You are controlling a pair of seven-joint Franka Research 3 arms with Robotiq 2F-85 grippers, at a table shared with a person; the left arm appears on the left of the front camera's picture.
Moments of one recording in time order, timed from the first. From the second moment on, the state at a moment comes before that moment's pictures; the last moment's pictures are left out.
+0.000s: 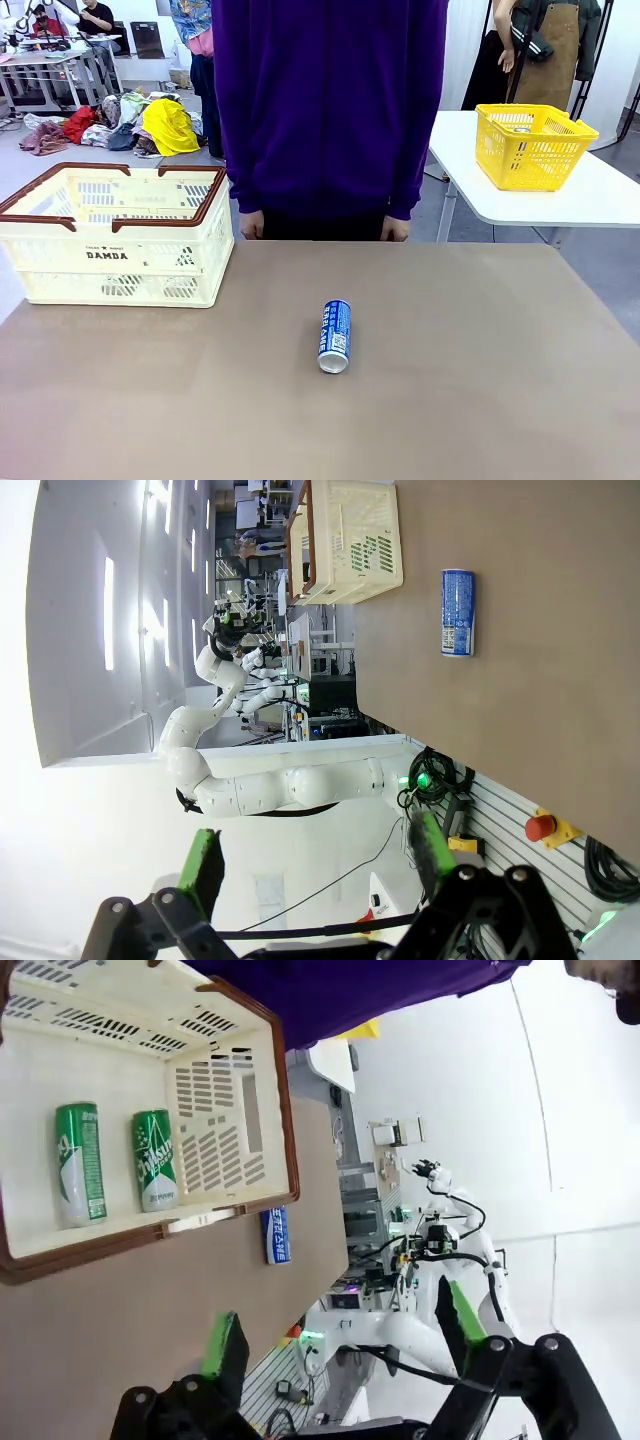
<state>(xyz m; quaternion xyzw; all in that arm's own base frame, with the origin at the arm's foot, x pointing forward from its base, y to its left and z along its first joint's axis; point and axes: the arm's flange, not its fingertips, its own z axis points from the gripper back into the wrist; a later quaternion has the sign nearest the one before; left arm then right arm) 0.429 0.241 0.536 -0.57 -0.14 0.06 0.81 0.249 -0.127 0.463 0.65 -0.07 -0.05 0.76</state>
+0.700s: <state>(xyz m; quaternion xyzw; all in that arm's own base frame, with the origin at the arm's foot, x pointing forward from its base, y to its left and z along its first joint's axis) 0.415 0.237 0.553 -0.56 -0.15 0.05 0.81 0.249 -0.127 0.463 0.65 -0.07 -0.05 0.76</state>
